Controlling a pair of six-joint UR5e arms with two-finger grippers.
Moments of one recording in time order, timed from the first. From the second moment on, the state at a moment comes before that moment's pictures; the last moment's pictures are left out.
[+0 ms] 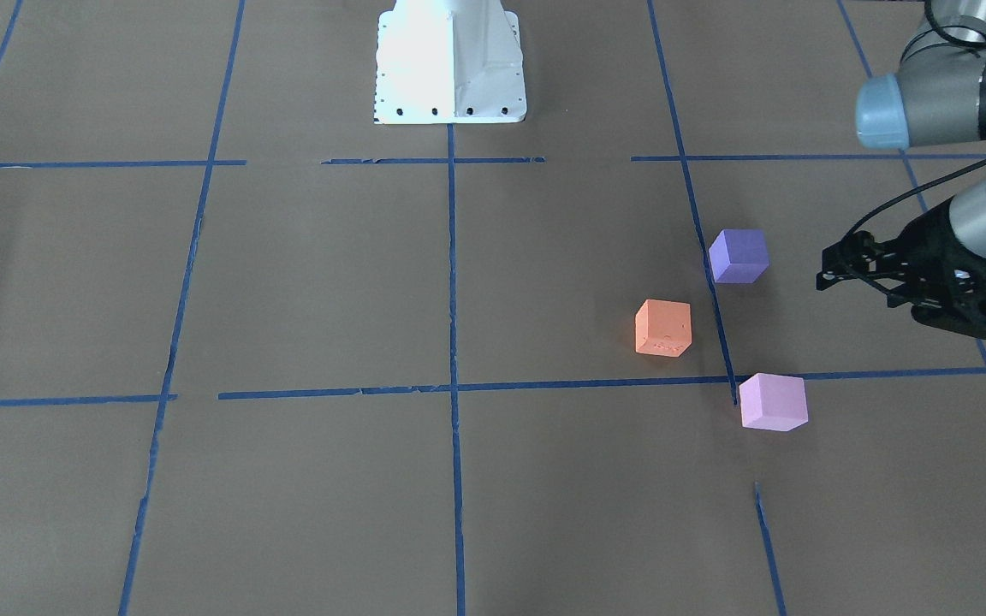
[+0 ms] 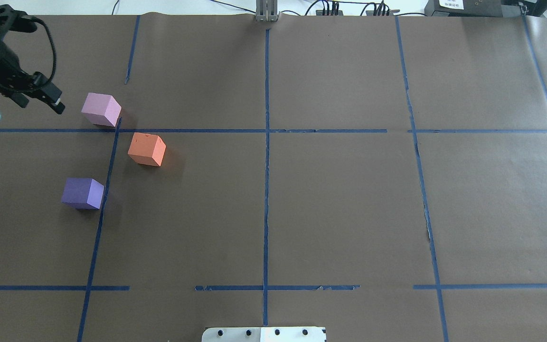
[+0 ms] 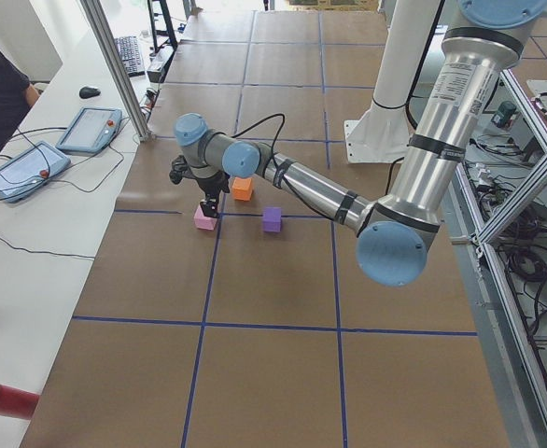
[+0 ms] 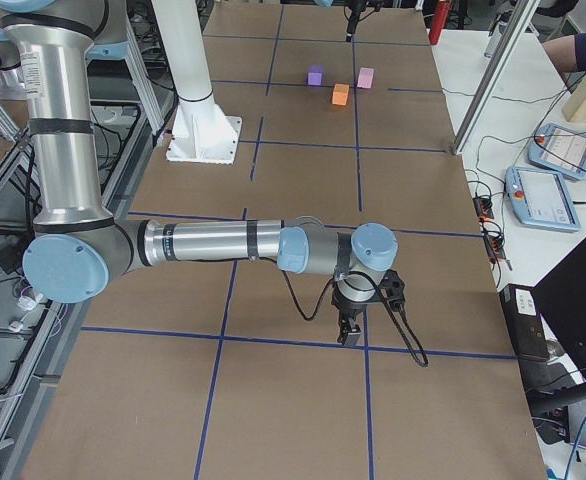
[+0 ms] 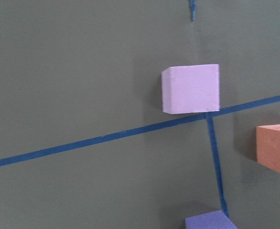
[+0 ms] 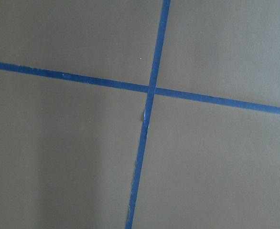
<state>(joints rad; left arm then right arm) -1.12 -1.95 -1.68 -1.46 -2.40 -0.33 1.52 -1.51 1.59 -1.72 2.29 -0.16</state>
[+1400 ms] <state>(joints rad) -0.86 -2.08 -1.54 -1.71 -2.24 -0.79 1.52 -1.51 1.59 -1.72 2.29 -0.16</state>
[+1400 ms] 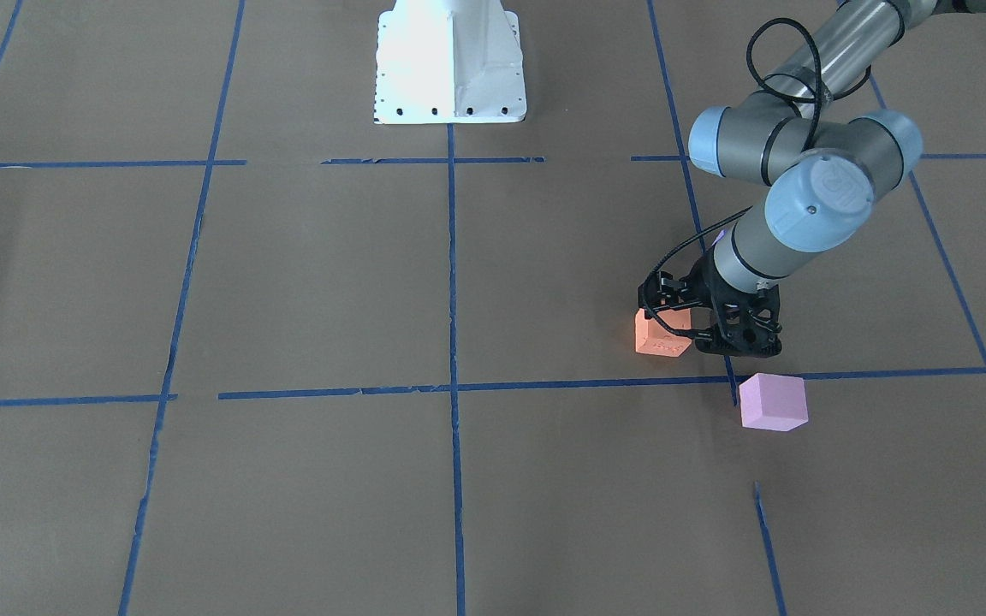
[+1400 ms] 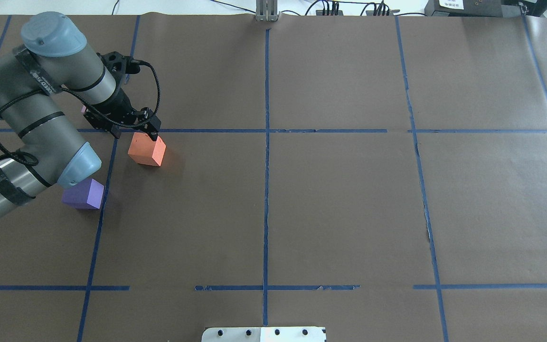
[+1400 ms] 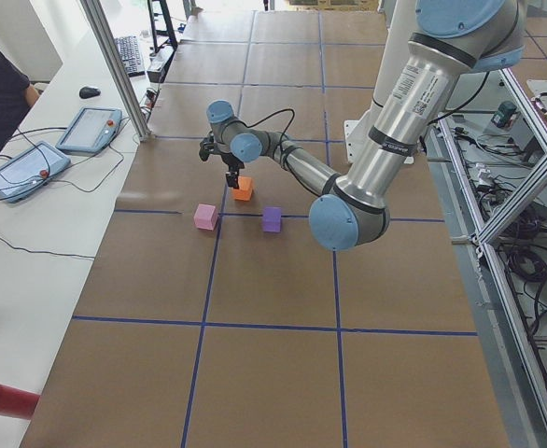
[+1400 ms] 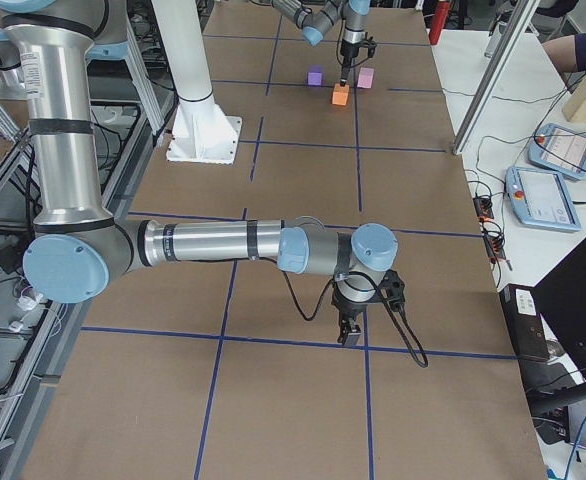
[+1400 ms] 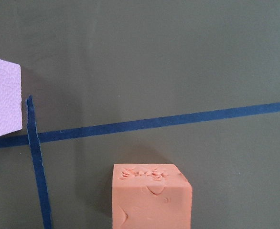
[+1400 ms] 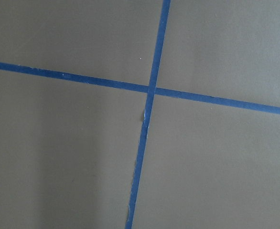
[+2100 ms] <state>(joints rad) -0.84 -2.08 -1.49 -1.77 -2.24 -0.79 1.52 -1.51 1.59 -1.72 2.29 -0.16</state>
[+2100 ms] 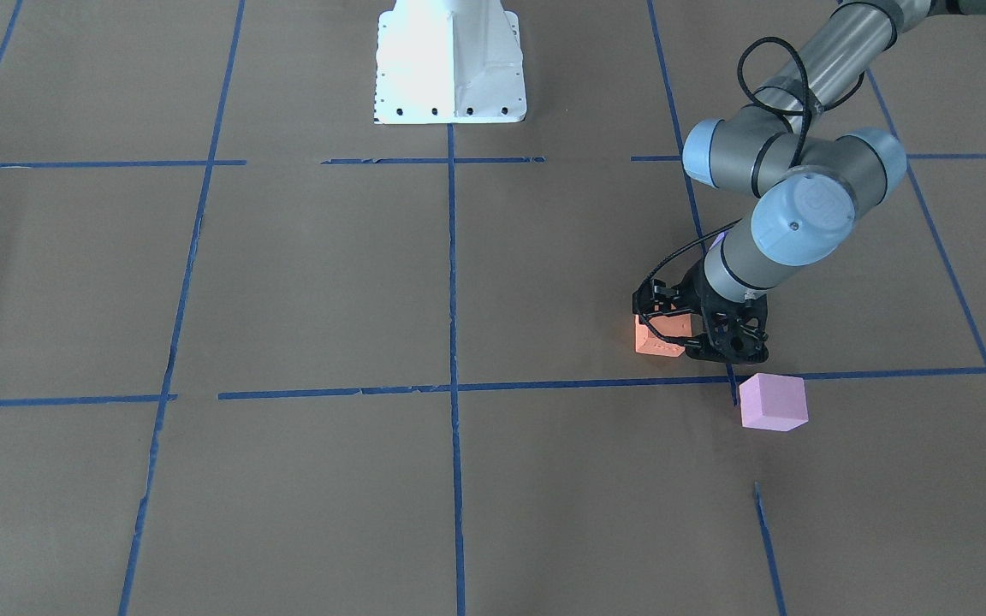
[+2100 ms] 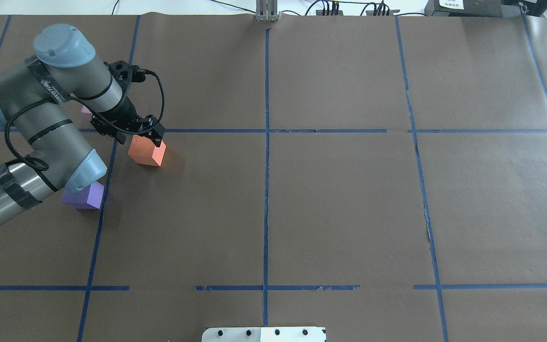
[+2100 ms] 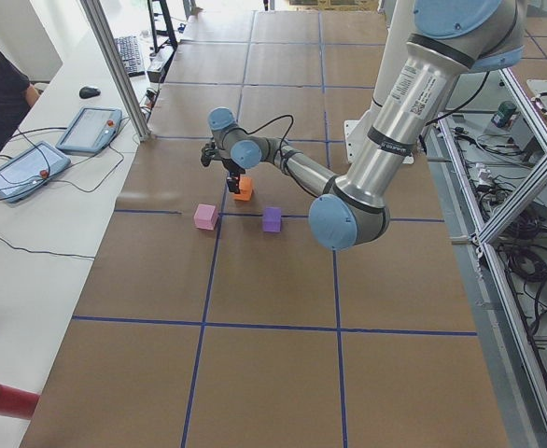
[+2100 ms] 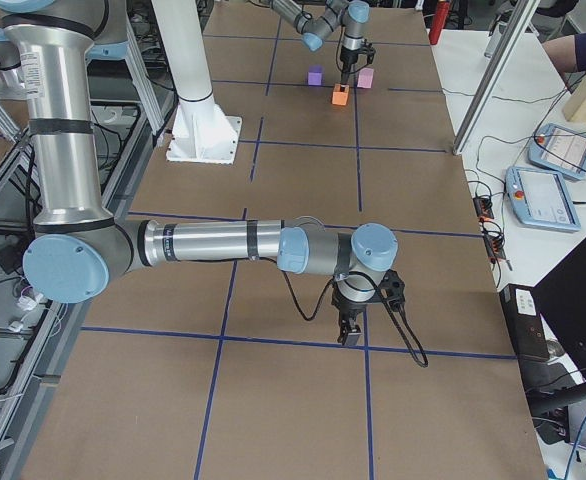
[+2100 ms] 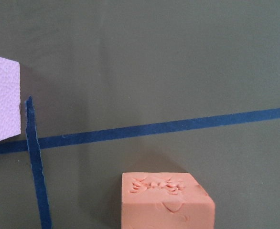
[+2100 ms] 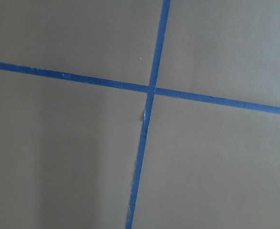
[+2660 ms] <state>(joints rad) -0.82 -2.09 -1.45 -1.80 -2.24 -0.79 1.53 -1.51 1.59 -1.72 2.29 -0.16</state>
